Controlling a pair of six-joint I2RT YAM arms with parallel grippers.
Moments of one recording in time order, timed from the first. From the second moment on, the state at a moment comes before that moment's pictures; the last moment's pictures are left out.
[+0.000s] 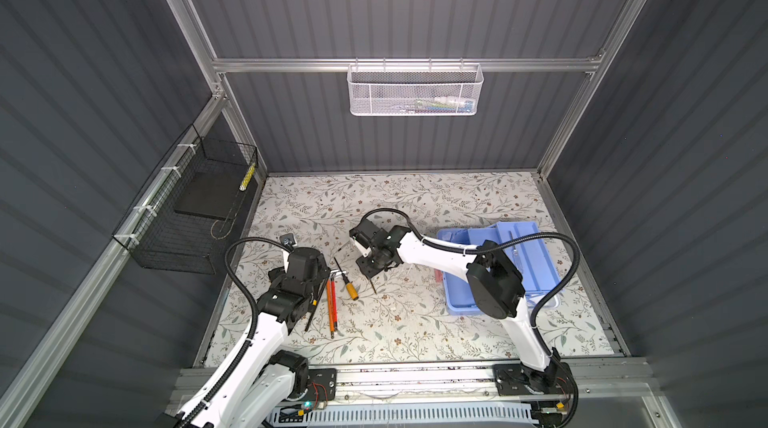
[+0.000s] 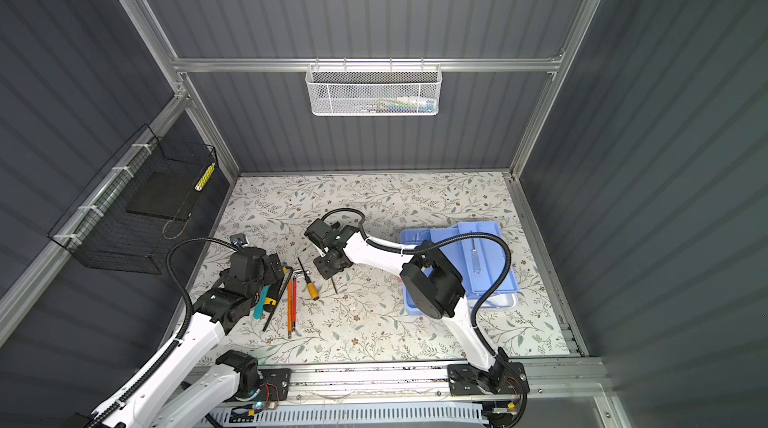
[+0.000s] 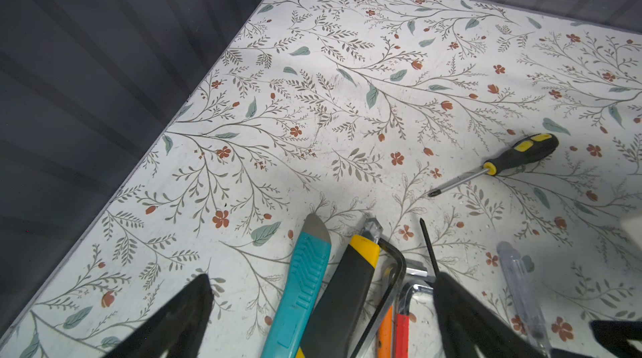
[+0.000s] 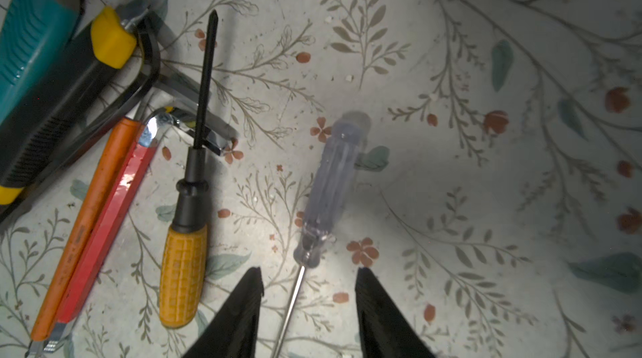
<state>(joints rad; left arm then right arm) -0.34 0.83 0.57 -0.48 -0.53 -0.43 0.98 2.26 1.84 -0.71 -0.01 0.27</state>
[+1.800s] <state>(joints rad) -0.34 0.81 0.56 -0.49 -0.53 -0.43 0.60 1.53 1.52 -0.84 0.14 0.24</state>
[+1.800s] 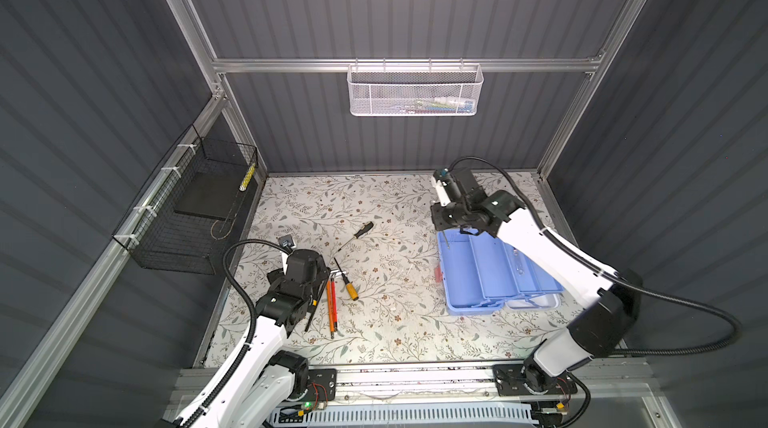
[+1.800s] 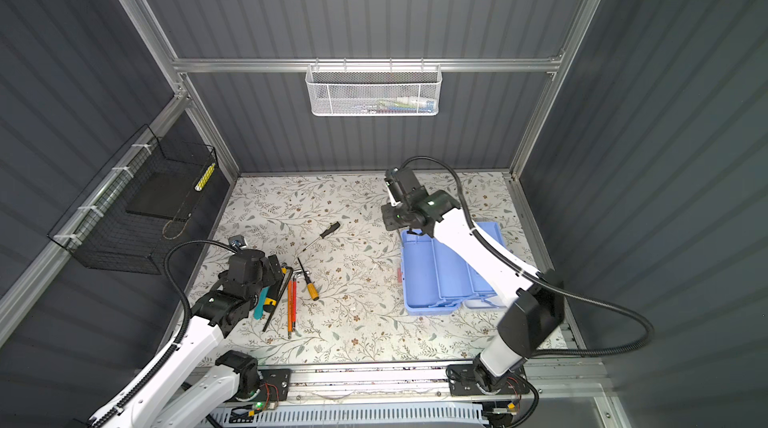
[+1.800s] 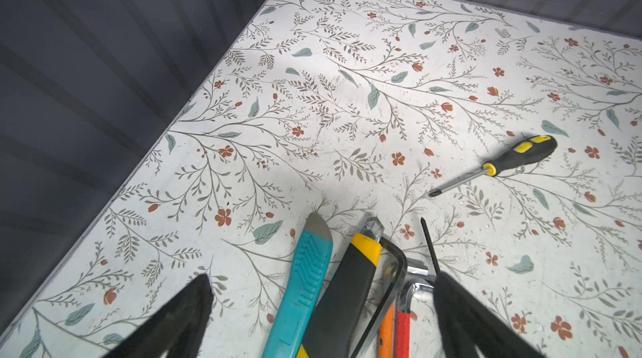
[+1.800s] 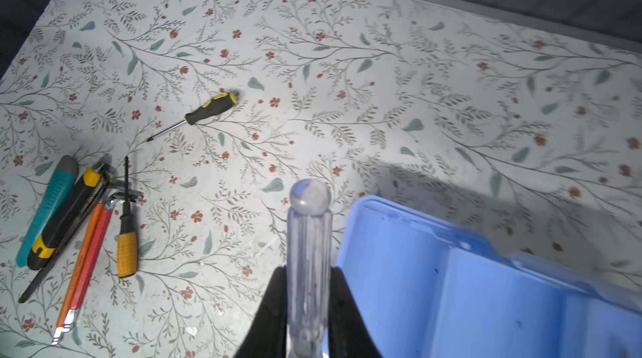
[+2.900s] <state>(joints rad) -0.34 0.81 0.56 -0.49 -0.54 -0.44 0.18 1.28 1.01 -0.73 0.24 0.11</state>
